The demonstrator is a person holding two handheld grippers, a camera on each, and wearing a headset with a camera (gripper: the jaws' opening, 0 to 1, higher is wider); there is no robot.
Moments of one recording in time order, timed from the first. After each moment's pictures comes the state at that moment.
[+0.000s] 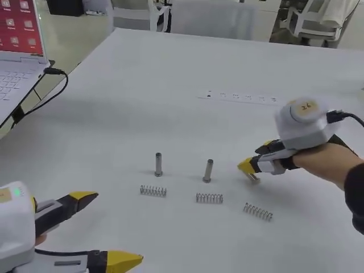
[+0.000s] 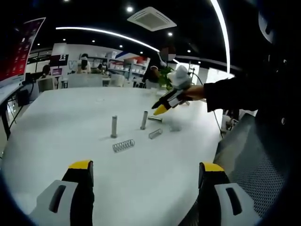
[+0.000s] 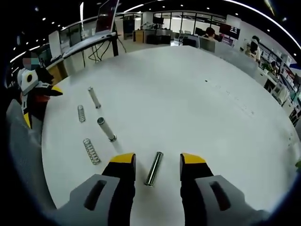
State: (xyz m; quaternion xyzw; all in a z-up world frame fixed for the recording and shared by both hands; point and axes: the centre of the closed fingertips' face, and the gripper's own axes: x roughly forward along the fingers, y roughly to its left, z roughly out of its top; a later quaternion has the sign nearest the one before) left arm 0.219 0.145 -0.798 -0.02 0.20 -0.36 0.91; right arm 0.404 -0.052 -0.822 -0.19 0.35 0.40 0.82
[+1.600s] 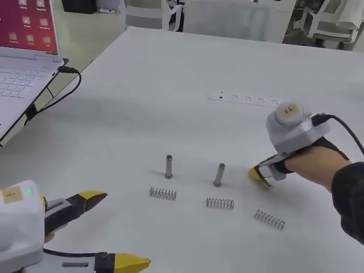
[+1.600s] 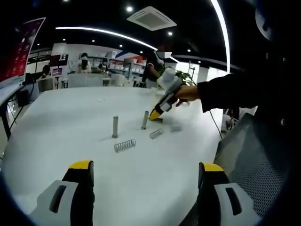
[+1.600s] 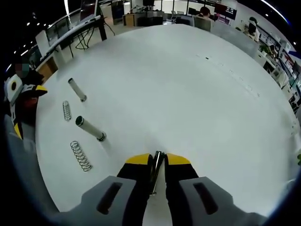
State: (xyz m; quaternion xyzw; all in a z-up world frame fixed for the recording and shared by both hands) left arm 0.220 0.148 -0.798 -0.01 0.20 -0.37 0.91; right arm 0.411 -0.048 -0.855 -0.20 0.44 0.36 0.80
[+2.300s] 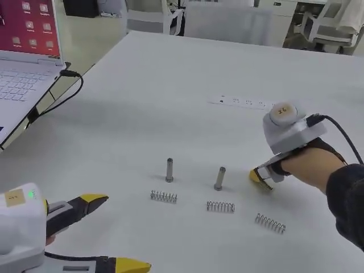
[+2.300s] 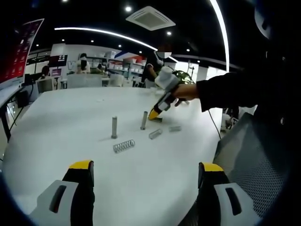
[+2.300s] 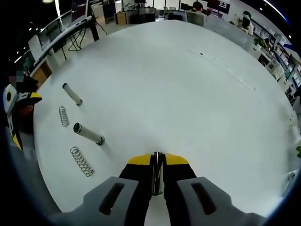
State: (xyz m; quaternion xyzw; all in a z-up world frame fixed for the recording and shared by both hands) left arm 0.219 0.147 -0.797 -0.01 0.20 -0.37 0.91; right arm 0.406 -0.049 -0.850 -0.19 0.45 0.33 0.81
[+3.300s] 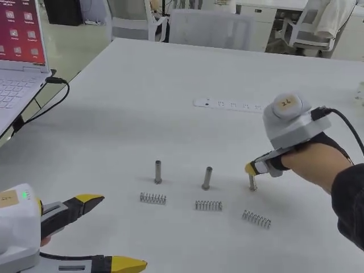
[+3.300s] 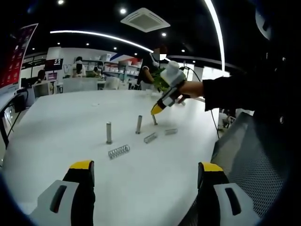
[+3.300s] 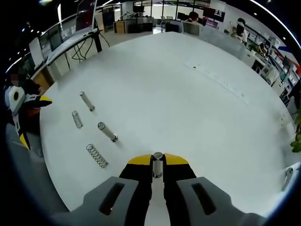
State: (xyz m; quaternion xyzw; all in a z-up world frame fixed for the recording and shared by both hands) left arm 0.217 0.135 -0.787 0.00 0.18 -0.39 0.90; right arm 0.391 -0.062 -0.815 -0.18 0.42 0.32 0.83
